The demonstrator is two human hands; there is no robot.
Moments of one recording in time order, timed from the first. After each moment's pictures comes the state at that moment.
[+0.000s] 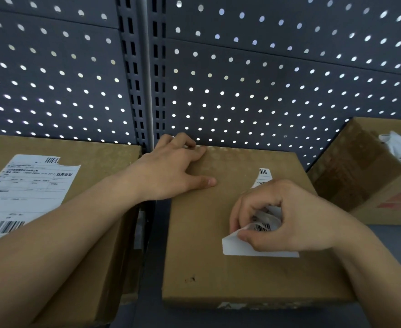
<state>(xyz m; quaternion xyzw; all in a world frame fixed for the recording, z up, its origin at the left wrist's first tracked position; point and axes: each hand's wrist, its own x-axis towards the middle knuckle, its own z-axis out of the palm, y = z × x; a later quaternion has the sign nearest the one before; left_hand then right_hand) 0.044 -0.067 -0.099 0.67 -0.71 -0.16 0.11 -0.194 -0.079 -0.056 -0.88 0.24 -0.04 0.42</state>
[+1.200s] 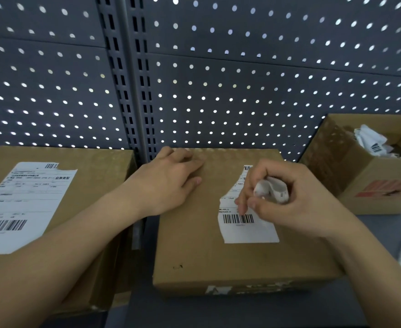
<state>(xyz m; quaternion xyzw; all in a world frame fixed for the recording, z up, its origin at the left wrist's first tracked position) 0.018 -0.045 -0.100 0.66 -0.75 -0.06 0.09 -0.226 -0.077 -0.060 -0.83 0.23 -0.25 0.45</state>
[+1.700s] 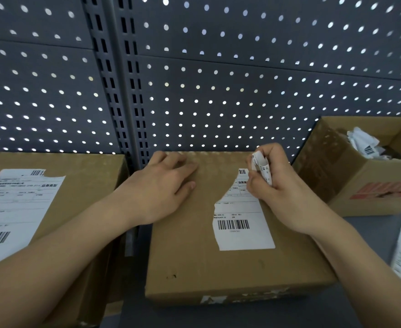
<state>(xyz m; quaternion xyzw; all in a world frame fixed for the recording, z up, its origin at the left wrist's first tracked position) 0.018 -0.045 -0.100 0.65 -0.75 -0.07 0.09 -0.224 -0.102 -0.084 -0.83 0.36 -0.27 0.33</state>
